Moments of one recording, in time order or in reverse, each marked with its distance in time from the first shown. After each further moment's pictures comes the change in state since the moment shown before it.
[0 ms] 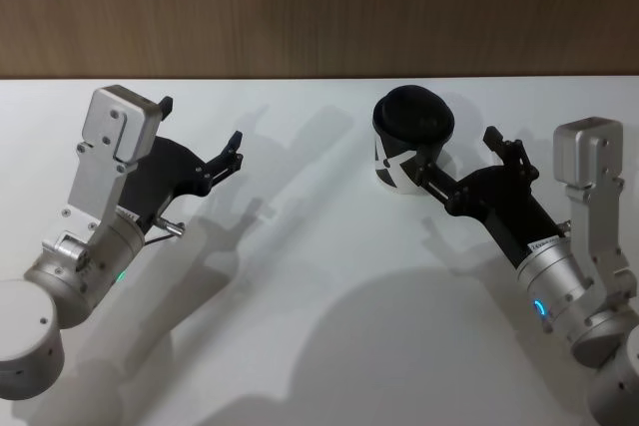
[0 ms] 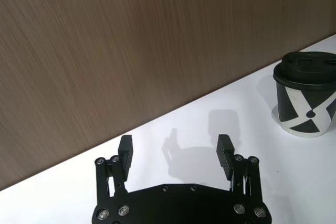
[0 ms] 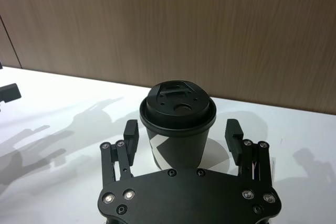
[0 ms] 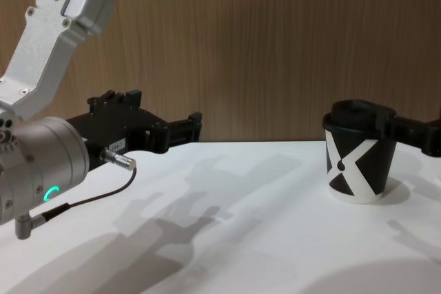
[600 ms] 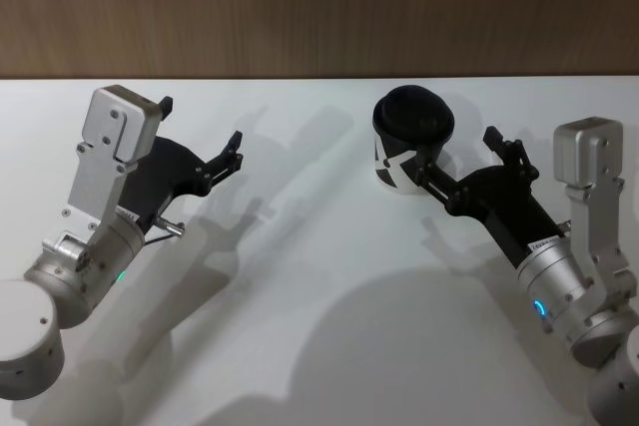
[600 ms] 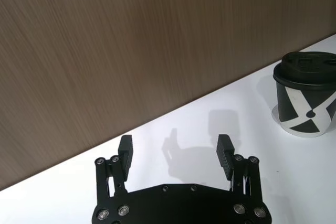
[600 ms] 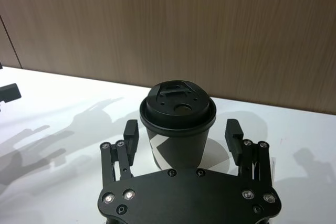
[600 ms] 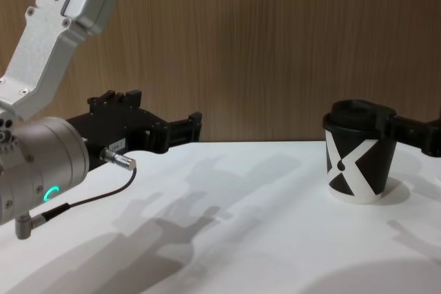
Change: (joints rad) left arm 0.000 0.000 0.000 0.000 0.000 0.000 0.000; right arm 0.000 0.000 0.000 0.000 0.000 0.000 0.000
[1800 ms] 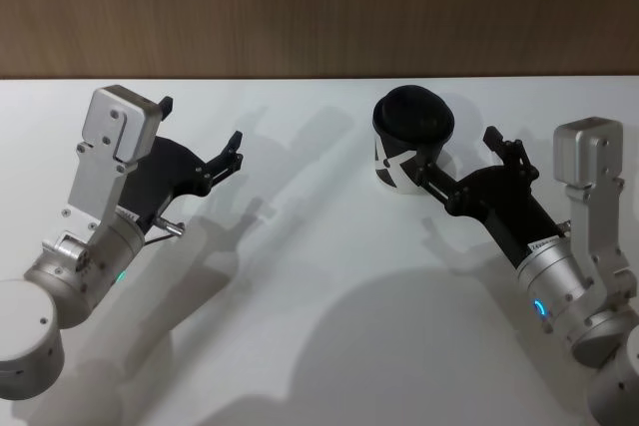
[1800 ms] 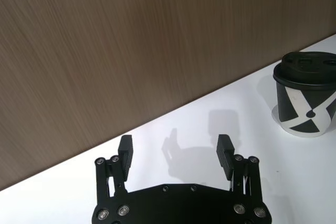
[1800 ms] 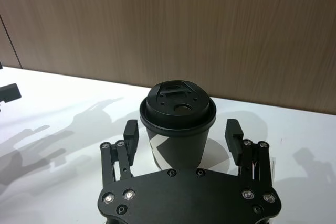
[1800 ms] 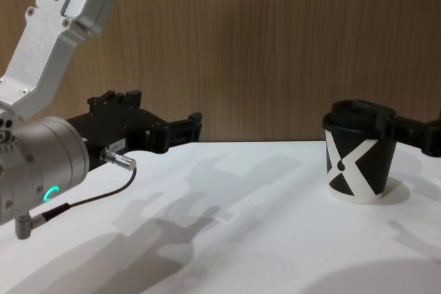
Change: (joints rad) left arm 0.000 0.000 0.000 0.000 0.000 0.000 0.000; right arm 0.000 0.000 0.000 0.000 0.000 0.000 0.000
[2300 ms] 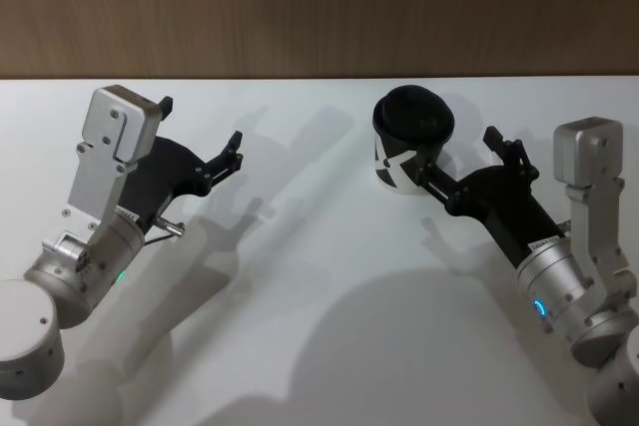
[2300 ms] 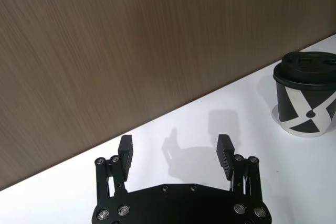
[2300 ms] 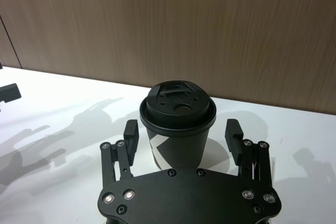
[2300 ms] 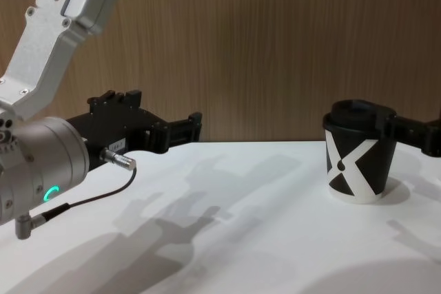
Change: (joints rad) left arm 0.000 0.000 0.000 0.000 0.000 0.000 0.000; right arm 0.000 0.000 0.000 0.000 0.000 0.000 0.000
